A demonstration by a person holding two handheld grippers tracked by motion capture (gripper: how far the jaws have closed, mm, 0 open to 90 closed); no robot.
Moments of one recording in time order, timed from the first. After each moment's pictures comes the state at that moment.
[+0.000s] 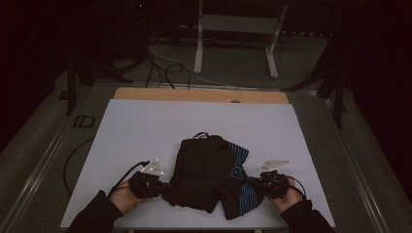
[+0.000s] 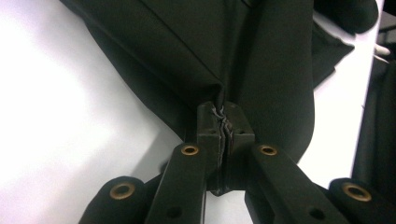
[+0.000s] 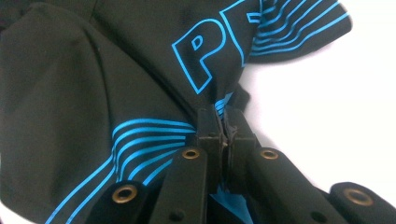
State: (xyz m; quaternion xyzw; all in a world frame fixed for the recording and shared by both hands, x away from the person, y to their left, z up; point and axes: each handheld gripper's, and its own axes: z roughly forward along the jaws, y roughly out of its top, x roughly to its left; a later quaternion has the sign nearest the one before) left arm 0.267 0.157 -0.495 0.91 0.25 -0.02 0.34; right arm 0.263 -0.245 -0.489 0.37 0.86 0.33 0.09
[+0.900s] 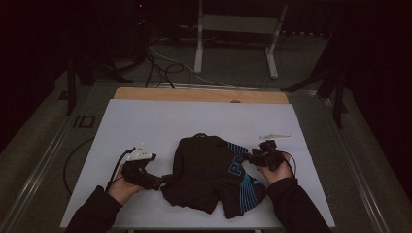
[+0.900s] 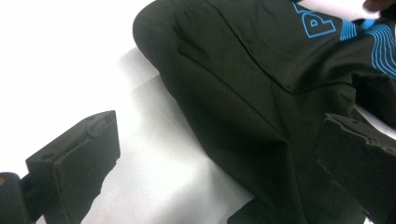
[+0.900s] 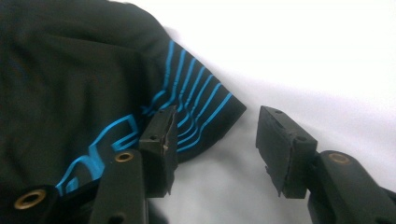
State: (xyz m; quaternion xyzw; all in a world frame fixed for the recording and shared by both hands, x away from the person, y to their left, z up) left arm 0.289 0.177 -0.475 0.83 0.35 0.07 0.43; right arm 0.347 -0.247 -0.496 0.52 0.77 0.36 0.10
